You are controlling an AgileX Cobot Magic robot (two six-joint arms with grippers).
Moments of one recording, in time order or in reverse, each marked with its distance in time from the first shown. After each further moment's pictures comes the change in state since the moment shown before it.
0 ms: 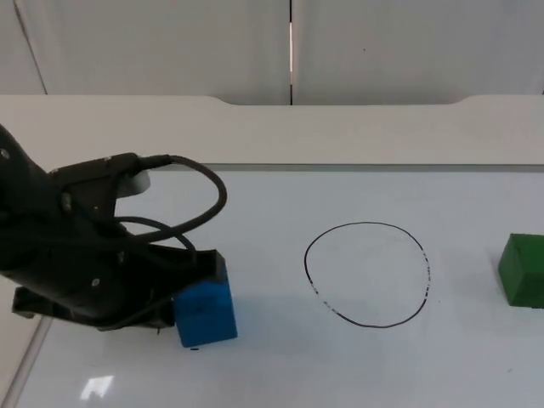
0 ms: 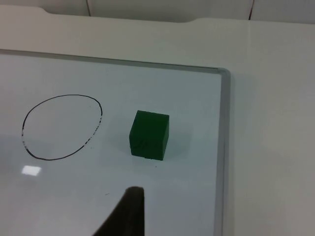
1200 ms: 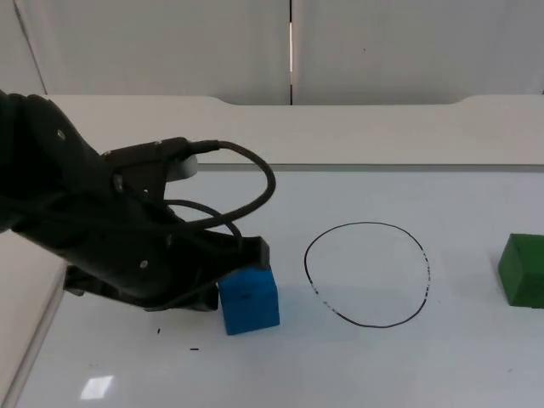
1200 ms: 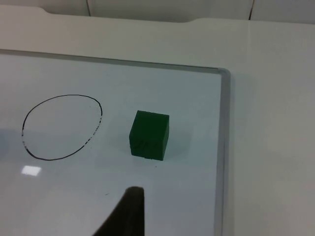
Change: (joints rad) right arm 0.000 0.000 0.000 0.000 0.000 0.000; left arm -0.059 0.051 -0.096 -0.008 0.025 0.022
